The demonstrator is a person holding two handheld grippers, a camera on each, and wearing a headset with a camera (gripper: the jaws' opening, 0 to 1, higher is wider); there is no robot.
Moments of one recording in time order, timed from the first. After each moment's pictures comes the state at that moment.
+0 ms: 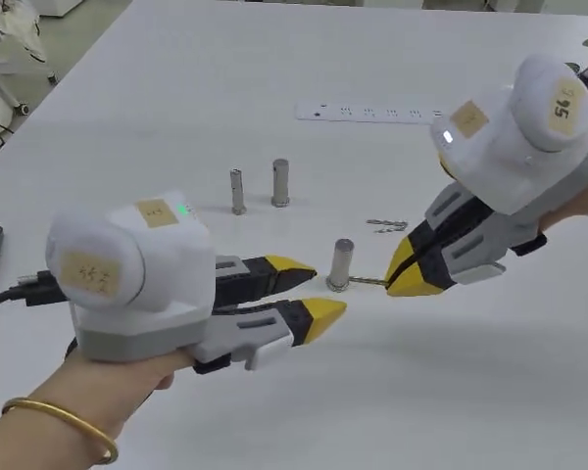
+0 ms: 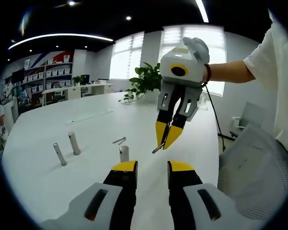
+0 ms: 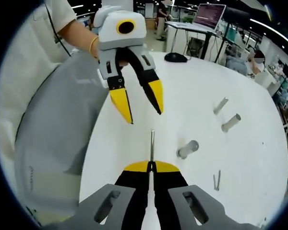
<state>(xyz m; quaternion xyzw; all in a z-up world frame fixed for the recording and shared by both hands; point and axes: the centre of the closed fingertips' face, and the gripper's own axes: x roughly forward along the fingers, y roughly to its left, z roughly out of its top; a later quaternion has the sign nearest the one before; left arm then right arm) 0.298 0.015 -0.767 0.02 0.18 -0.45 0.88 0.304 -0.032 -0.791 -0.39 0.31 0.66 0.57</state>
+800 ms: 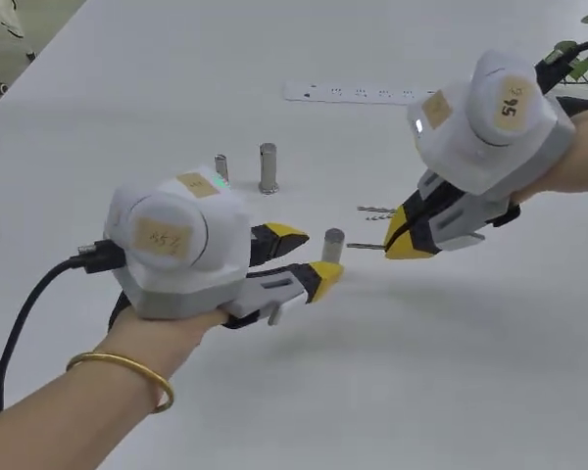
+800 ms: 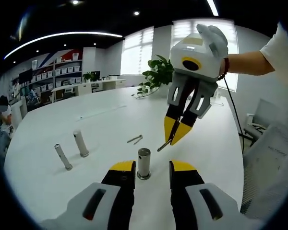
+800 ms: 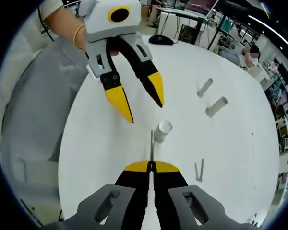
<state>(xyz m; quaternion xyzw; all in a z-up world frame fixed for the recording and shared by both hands) 0.353 0.009 -0.797 0.04 0.20 -0.40 0.89 0.356 -0.046 -0.813 -0.44 0.32 0.61 0.58</state>
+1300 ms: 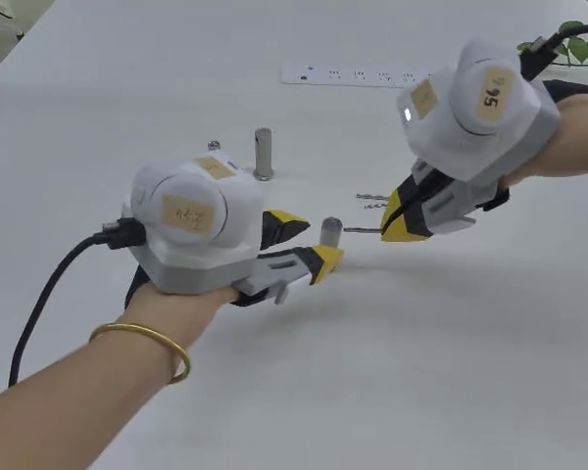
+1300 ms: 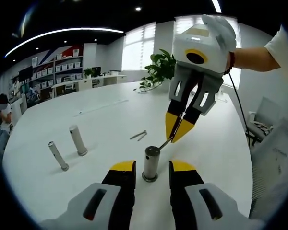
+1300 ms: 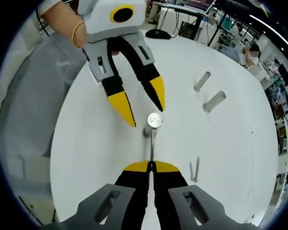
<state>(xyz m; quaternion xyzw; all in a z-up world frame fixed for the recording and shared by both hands) 0.370 0.001 -0.815 0.05 0.22 -0.40 0.89 0.371 -0.049 -0.824 -0.45 0.32 0.60 0.57</state>
